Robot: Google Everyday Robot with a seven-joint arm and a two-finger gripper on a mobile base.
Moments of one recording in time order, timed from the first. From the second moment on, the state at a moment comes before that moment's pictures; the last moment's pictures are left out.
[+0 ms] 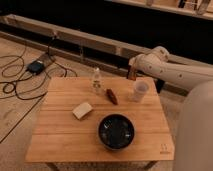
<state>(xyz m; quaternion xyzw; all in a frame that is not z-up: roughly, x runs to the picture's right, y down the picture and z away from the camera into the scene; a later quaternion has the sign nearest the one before) 0.206 -0.141 0.861 0.02 -0.07 0.78 0.62</state>
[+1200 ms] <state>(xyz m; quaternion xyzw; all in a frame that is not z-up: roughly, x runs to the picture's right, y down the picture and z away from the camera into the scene) 0.259 -0.120 0.859 0.07 -0.04 0.80 0.60</state>
